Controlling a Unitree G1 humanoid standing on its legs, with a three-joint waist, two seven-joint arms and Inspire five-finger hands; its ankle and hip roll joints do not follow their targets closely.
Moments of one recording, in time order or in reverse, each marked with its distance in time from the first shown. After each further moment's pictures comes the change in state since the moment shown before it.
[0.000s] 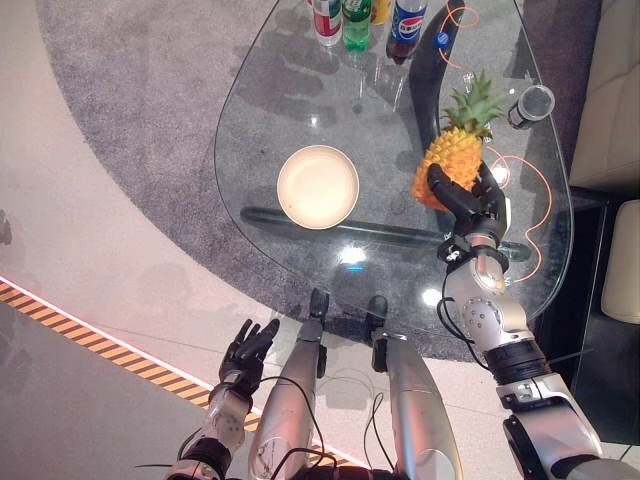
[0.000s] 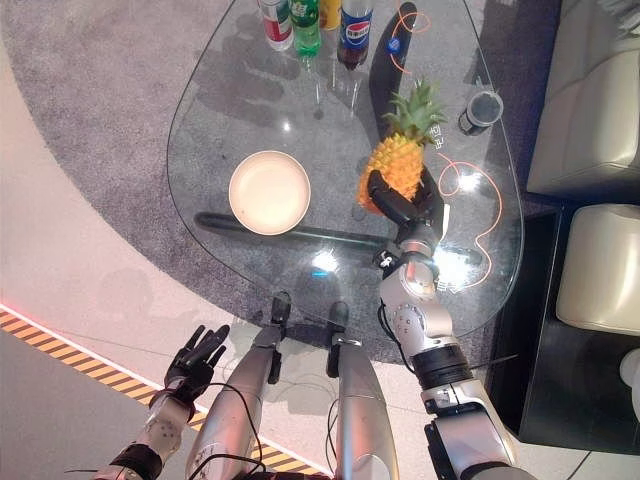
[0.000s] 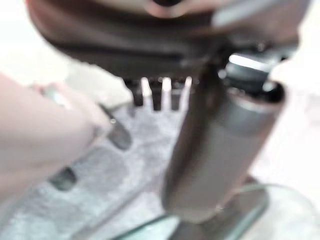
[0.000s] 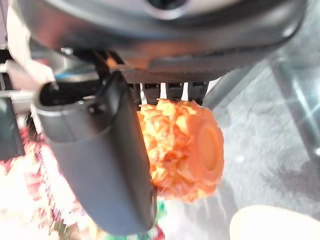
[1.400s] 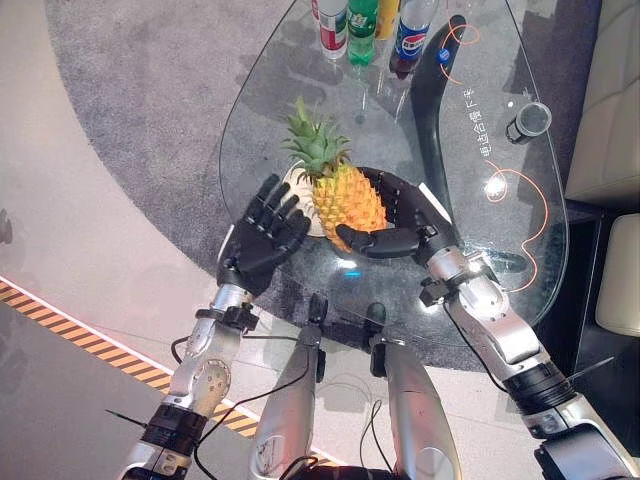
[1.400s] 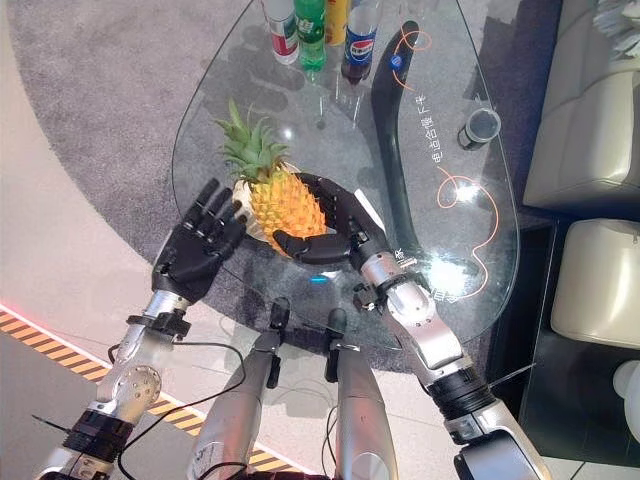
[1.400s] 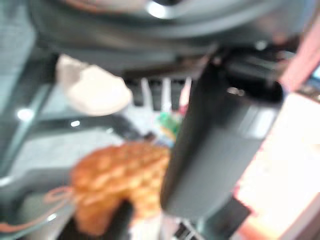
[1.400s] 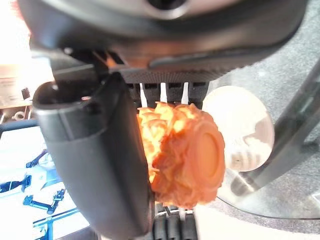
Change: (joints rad) left arm -0.022 0.222 -0.105 -0.760 0.133 0.028 -0.179; right arm 0.091 -0.165 0.174 -0.178 -0.289 0.003 0.515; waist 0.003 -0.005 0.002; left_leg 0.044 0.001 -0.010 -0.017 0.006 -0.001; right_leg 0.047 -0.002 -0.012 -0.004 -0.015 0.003
